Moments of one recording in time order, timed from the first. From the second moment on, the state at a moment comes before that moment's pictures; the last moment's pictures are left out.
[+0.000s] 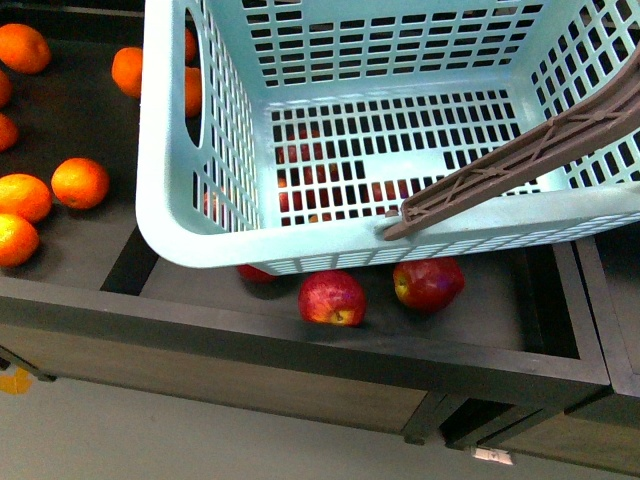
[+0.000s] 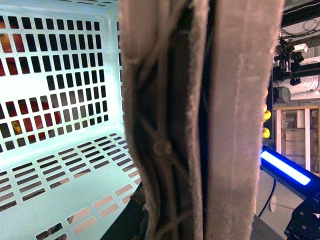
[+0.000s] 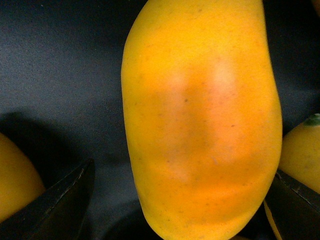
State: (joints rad) left arm -0.65 1.88 1.63 -0.40 0.33 -0.78; right arm -0.81 2.82 1.89 -0.16 -0.13 -0.57
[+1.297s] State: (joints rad) left arm -0.65 1.88 1.63 -0.40 0.33 -0.78; right arm -0.82 2.30 1.39 0.13 -0.48 -0.38
